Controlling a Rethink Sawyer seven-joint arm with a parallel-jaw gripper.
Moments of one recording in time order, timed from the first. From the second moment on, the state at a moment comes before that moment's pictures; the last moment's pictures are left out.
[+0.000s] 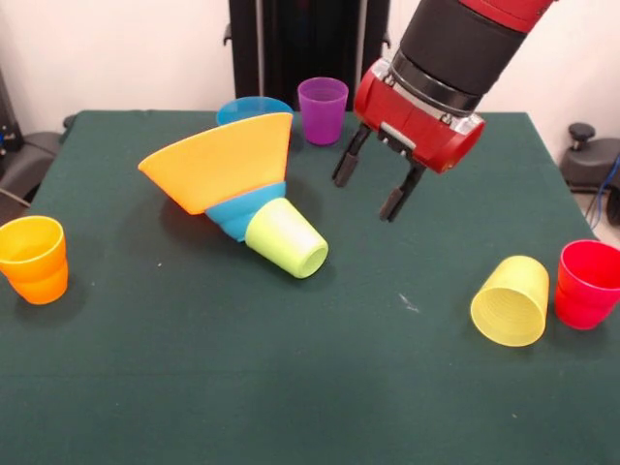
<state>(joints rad) 0.15 -0.42 -0.38 1.17 -0.07 0.76 2.43</state>
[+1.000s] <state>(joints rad) 0.15 -0.43 -0.39 1.34 -0.07 0.60 2.43</state>
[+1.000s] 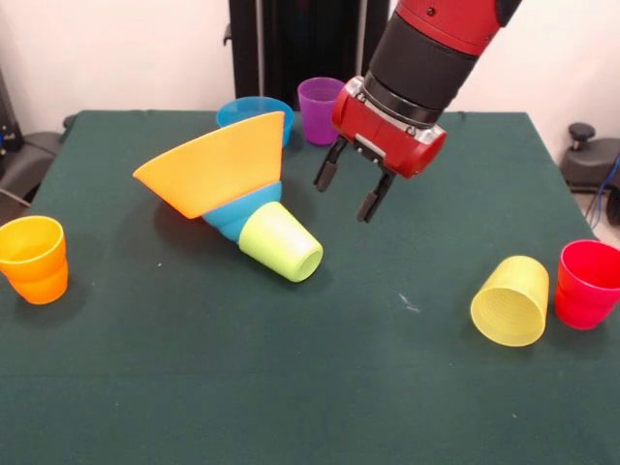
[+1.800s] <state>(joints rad) 0.13 -0.43 -0.38 1.34 -0.06 0.60 2.43</state>
